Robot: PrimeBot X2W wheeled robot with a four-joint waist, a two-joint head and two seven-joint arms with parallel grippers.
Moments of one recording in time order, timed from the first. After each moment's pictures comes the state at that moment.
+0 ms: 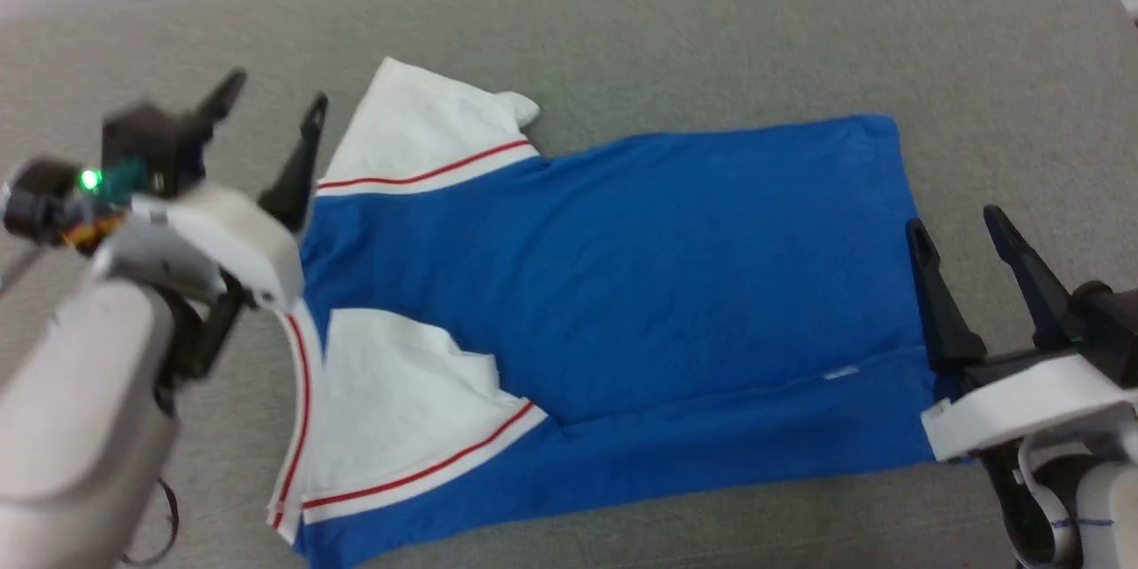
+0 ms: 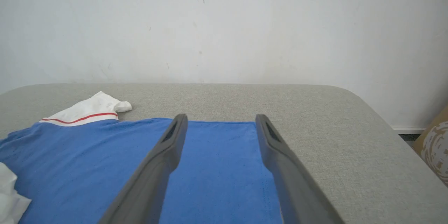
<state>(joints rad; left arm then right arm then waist) -0.53 0.58 -0.39 0.11 -0.47 0.04 0.06 -0.08 -0.14 -0.03 -0.14 0.22 0.13 0.05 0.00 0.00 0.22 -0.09</state>
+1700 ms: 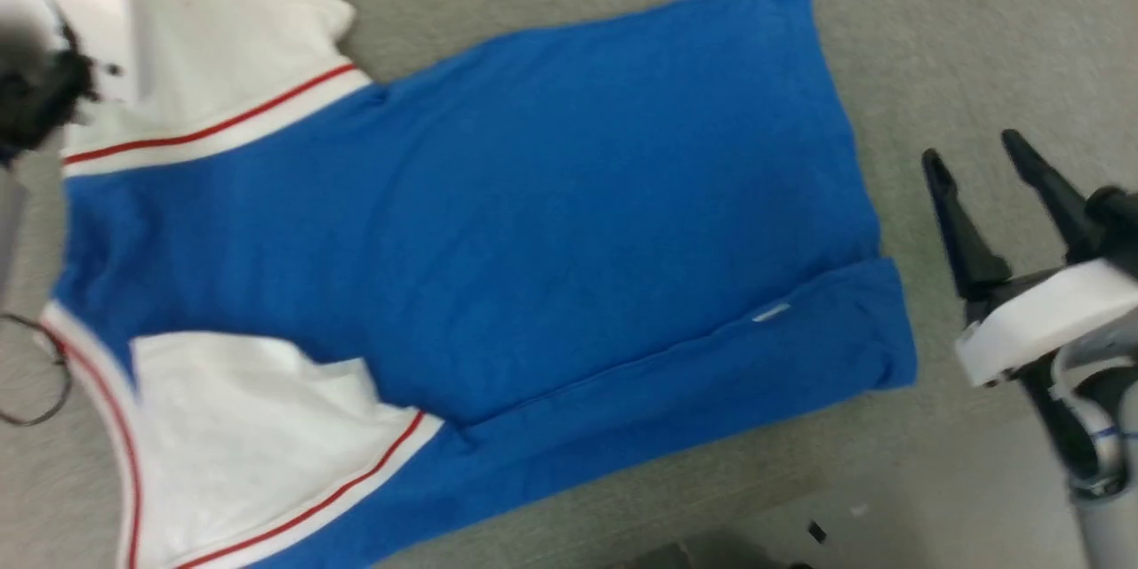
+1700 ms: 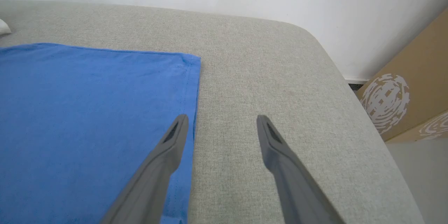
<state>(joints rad) -1.09 0.66 -0.55 0.56 -0.57 -0.12 0.45 -0.25 -0.25 0.02 -0.07 0.25 0.13 0.12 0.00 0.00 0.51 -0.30</state>
